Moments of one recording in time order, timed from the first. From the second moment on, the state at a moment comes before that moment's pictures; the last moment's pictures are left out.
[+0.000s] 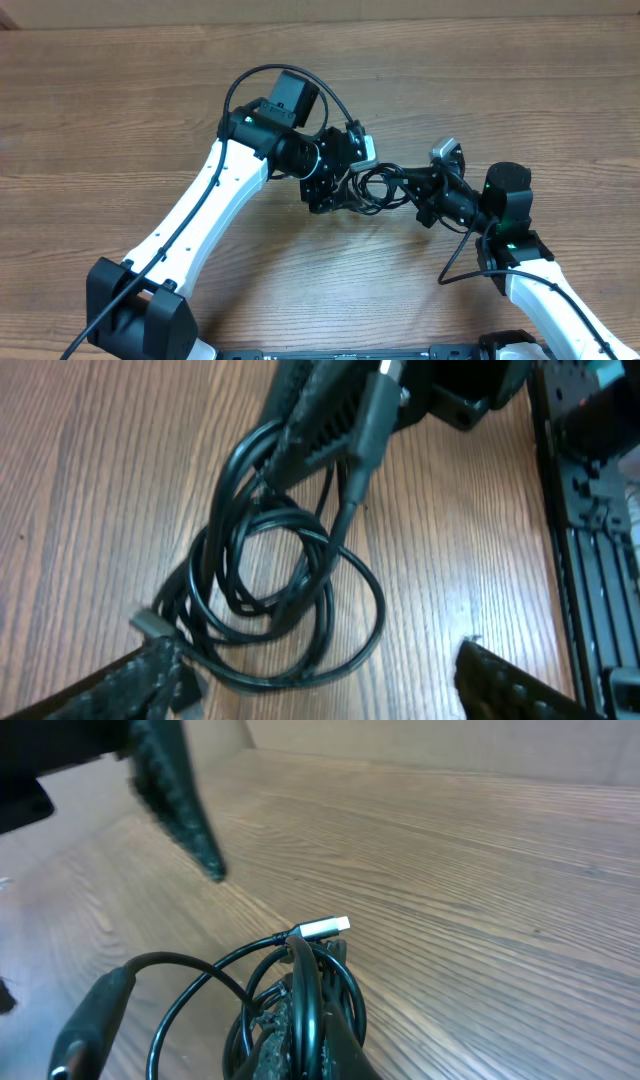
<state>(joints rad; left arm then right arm) -0.47 1.69 1.46 -0.98 0.67 0.85 0.12 1.19 0.46 0.32 -0.76 -0.02</state>
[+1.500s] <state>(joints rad) -0.50 1.69 1.46 -0.88 0.73 0.94 0.12 1.19 0.46 0.46 -1.10 -0.02</state>
